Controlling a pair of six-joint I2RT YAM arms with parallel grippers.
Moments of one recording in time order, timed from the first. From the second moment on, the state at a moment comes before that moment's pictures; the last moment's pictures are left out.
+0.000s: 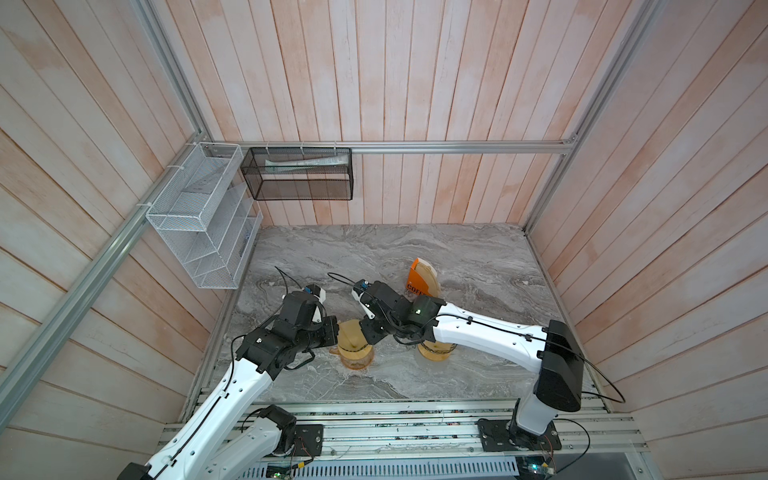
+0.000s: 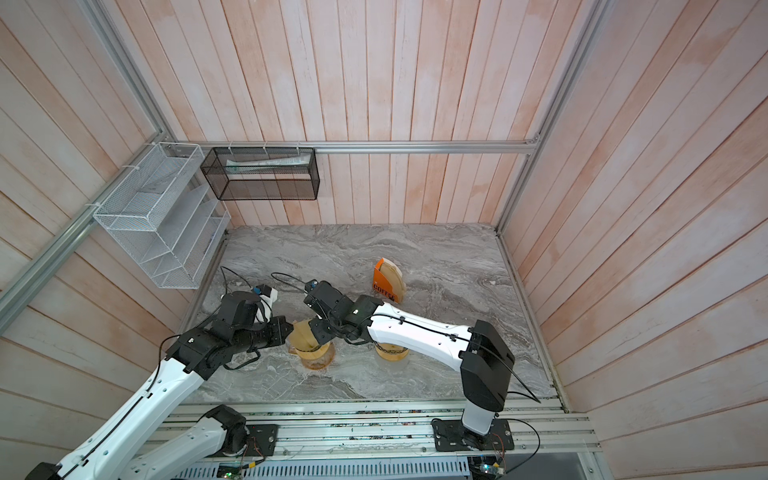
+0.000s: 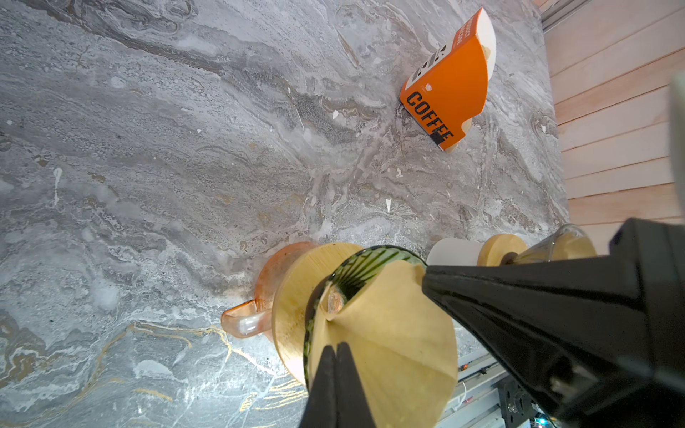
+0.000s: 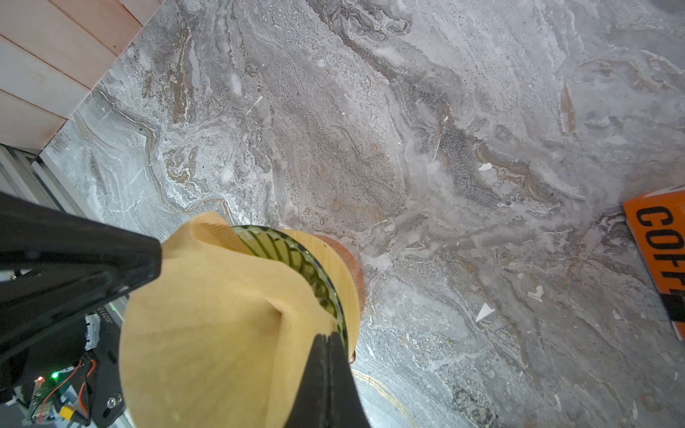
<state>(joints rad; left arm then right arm) -0.45 0.89 0.85 -0.79 0.16 -0.54 1.11 1.73 1.46 -0.62 0.09 0.39</state>
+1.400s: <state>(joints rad) -0.45 0.92 1.12 -0.77 -0.11 -0.51 0.75 1.17 1.17 -0.51 0.09 0.42</state>
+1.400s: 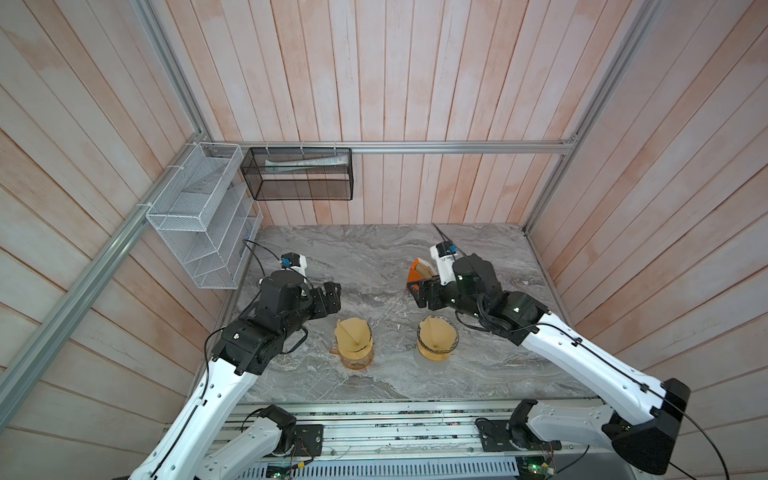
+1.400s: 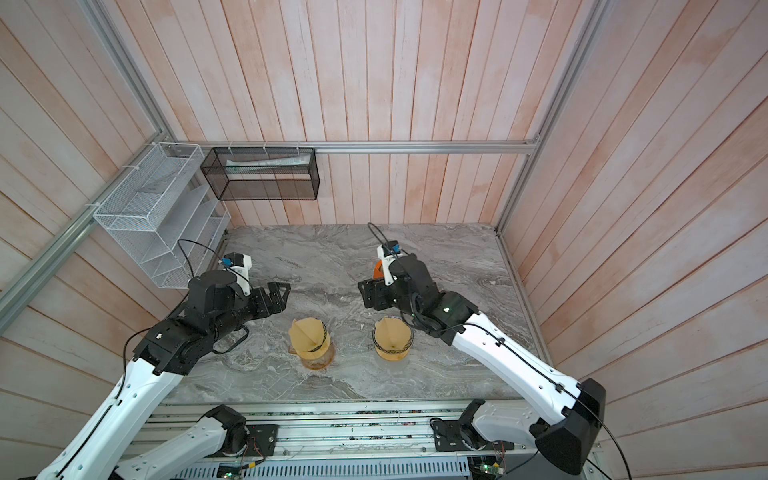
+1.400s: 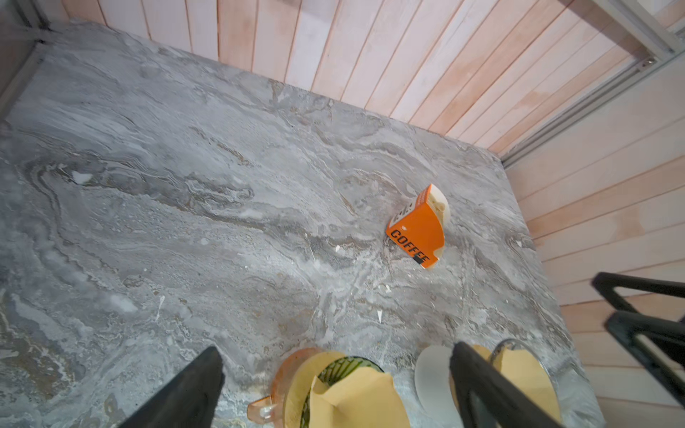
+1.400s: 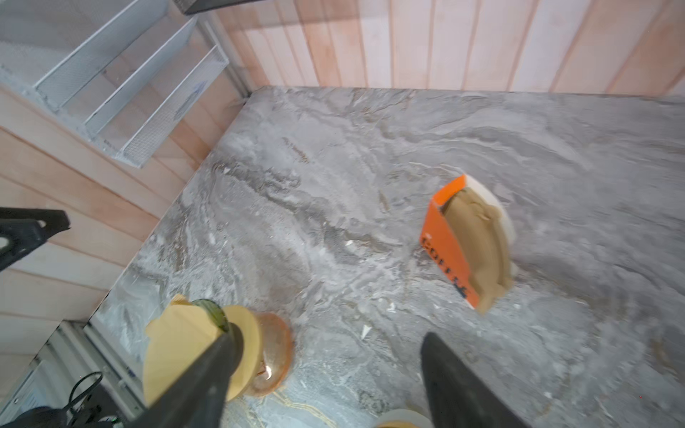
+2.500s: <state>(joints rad) -0.19 0.97 0.50 0.18 -0.31 -0.25 0.06 0.88 0.29 0.31 0.35 0.23</state>
